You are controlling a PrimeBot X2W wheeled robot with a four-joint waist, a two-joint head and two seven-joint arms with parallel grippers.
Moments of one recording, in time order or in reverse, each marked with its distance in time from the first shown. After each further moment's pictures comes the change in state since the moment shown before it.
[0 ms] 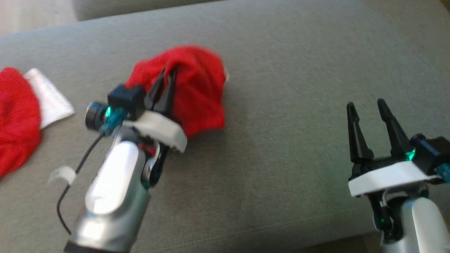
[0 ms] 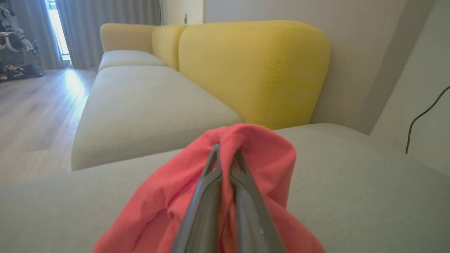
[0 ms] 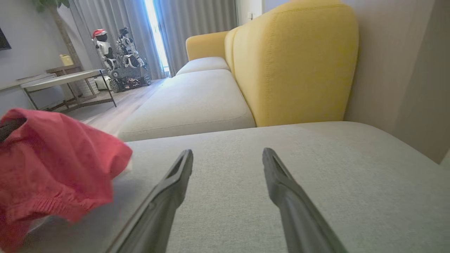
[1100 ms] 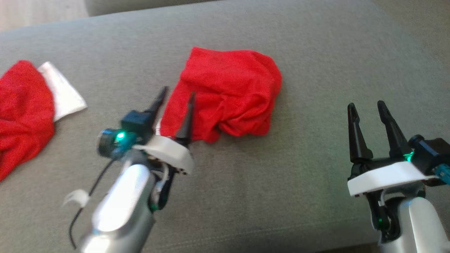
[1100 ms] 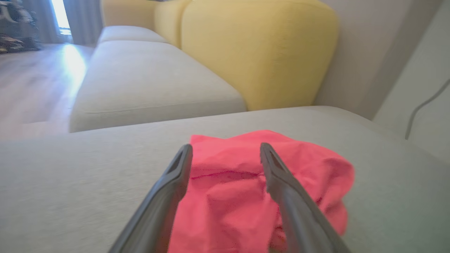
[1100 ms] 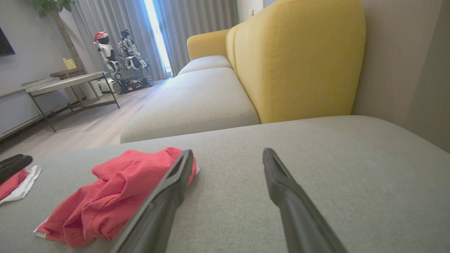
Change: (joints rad) left arm 0.012 0.039 -0.173 0.063 -0.133 0.100 -0.082; right arm -0.029 0.011 -0.010 0.063 0.014 0.000 -0.042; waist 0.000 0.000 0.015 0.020
